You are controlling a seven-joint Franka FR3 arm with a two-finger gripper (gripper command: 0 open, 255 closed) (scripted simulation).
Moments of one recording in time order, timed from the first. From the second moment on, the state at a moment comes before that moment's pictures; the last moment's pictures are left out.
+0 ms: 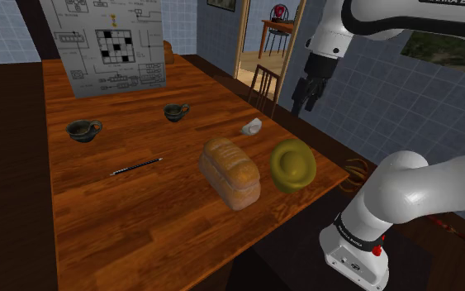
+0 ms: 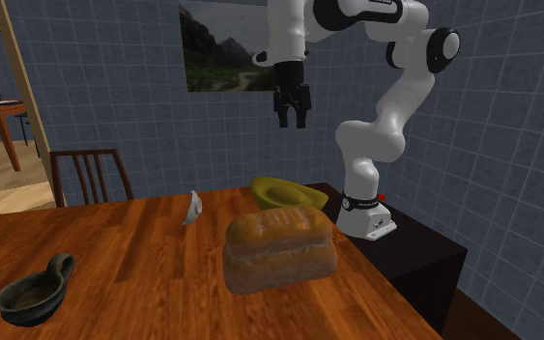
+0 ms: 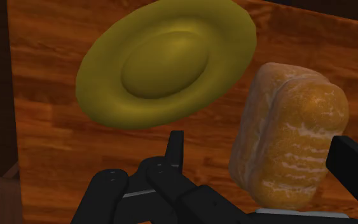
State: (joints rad) arm 0.02 -0.82 -0.02 -2.45 0.12 1.61 -0.05
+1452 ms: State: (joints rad) arm 0.12 -0.11 -0.38 -2.21 0.21 2.03 -0.88
